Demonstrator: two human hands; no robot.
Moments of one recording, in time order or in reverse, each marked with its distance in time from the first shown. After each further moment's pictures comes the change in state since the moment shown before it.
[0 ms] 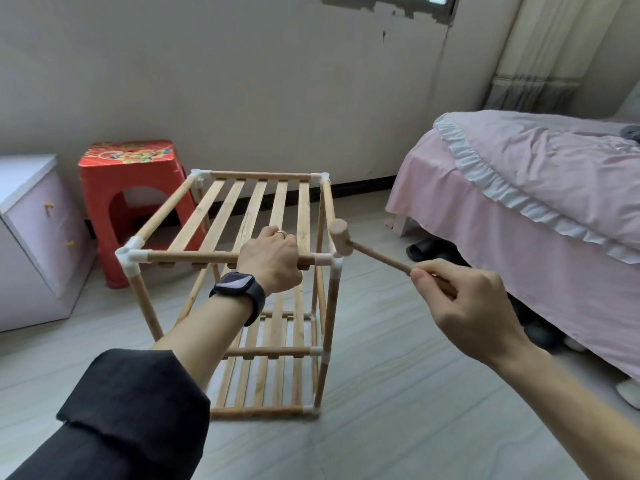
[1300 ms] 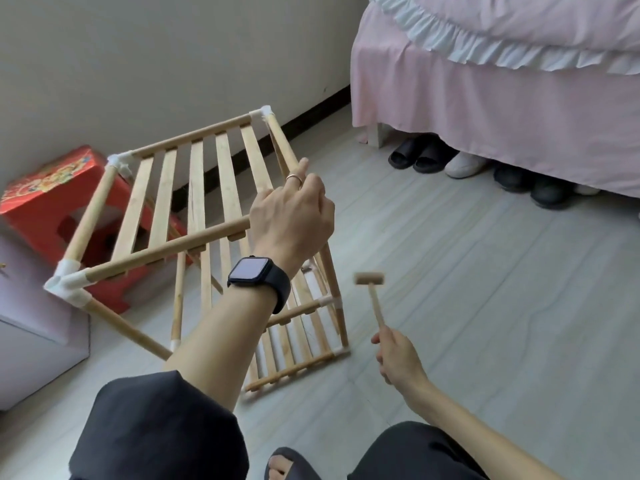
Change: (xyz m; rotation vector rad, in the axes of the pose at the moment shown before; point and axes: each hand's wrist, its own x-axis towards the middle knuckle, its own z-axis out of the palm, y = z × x) left_hand 0.015 0.097 0.024 -0.046 0.168 0.172; right_hand -0.156 0.080 0.208 0.715 -0.172 1.193
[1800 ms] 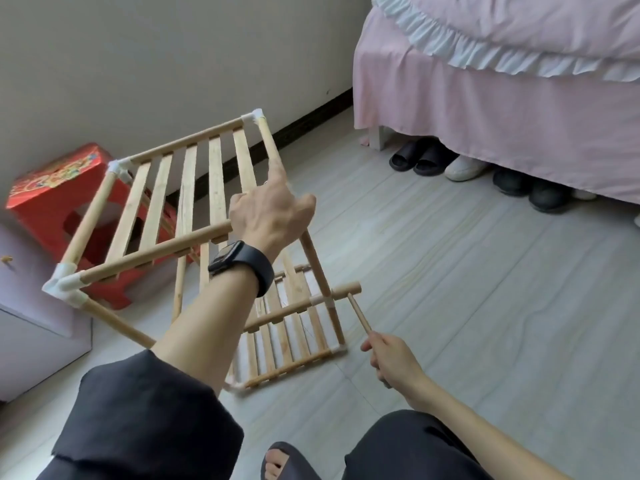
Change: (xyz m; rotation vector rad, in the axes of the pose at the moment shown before) left_hand 0.005 -0.013 -0.020 -0.086 -0.124 -0.283; right_hand -0.011 -0.005 -0.008 -0.057 -0.131 -0.009
